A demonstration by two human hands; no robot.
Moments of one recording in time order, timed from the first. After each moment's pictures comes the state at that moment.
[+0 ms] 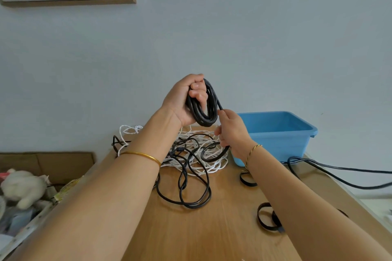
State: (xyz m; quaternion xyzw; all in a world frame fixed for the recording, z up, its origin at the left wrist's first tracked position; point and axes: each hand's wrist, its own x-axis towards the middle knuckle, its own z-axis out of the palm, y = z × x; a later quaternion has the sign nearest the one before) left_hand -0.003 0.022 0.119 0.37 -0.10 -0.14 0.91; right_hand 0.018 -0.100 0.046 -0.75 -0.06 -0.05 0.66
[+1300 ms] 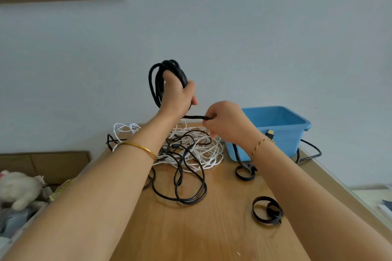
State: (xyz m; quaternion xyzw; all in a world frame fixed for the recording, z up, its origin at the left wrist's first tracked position) left_hand 0.022 0.021 0.094 0.79 -0.11 0.36 0.48; right_hand -0.013 -0.112 0.078 -0.92 -0.18 -0.12 0.32
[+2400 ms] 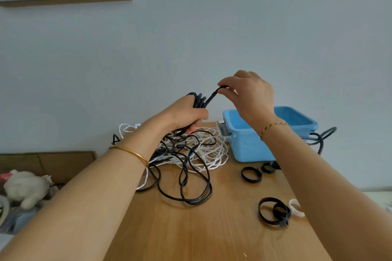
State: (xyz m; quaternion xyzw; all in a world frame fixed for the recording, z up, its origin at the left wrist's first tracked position) left_hand 0.005 0.035 0.090 0.91 -0.14 0.04 0.40; right_hand 0.020 -0.138 0.095 -0.85 -0.21 -0.45 0.17
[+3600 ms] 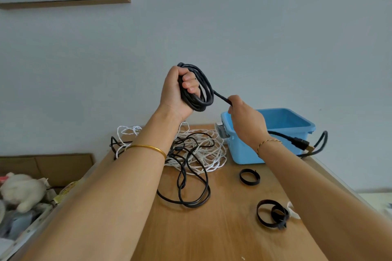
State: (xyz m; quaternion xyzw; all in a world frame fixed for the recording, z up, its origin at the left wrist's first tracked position) left_hand 0.011 0.018 0.120 0.31 -0.16 -0.03 0.94; right_hand 0.043 -0.144 0.045 -0.93 -0.15 -0.30 0.16
